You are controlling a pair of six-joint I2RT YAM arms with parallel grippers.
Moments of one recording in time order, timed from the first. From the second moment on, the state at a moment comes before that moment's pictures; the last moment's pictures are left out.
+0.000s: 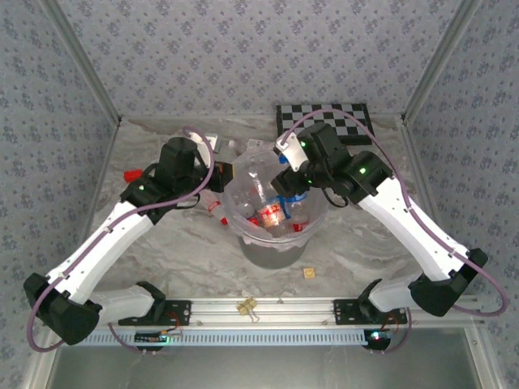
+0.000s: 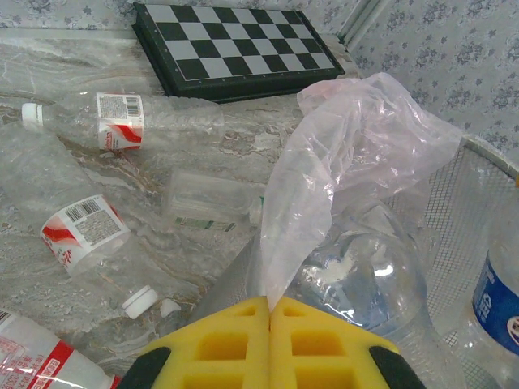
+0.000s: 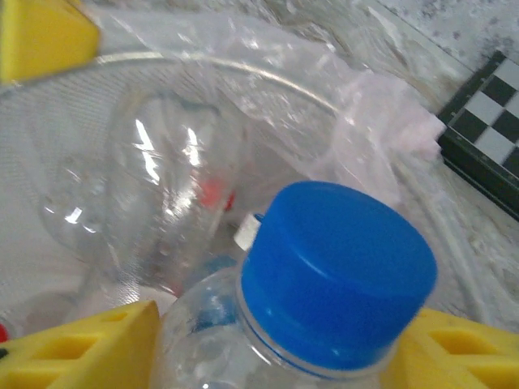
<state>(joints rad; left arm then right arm) -0.62 1.17 1.20 -0.55 0.16 -0.41 0.74 1.36 1.62 -1.03 0.03 -0.10</state>
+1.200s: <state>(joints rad) -0.62 1.22 1.25 -0.52 0.17 -0.38 0.63 1.22 1.39 -0.75 -0.05 0.14</state>
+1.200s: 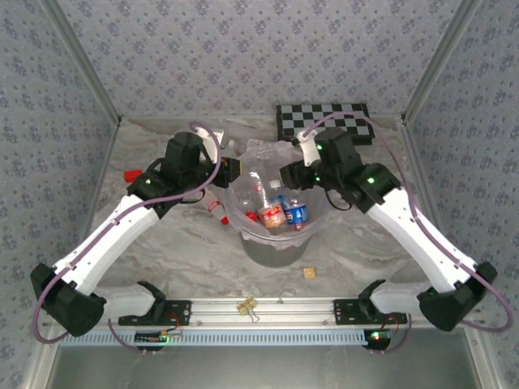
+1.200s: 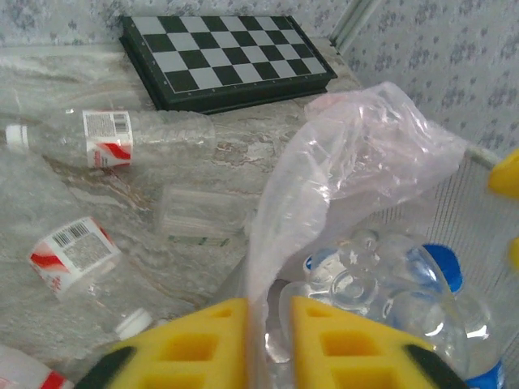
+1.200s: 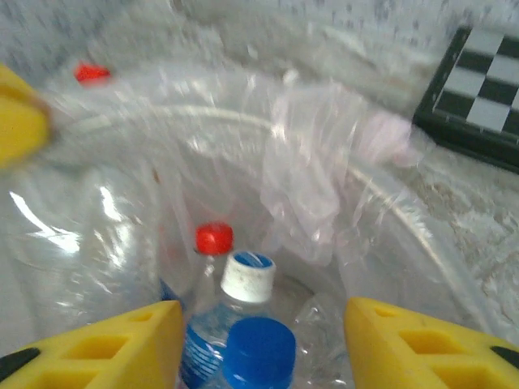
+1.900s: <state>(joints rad) -0.35 0.94 1.09 -0.65 0.14 -0.47 0.49 1.04 1.13 -0.43 -0.18 0.21</state>
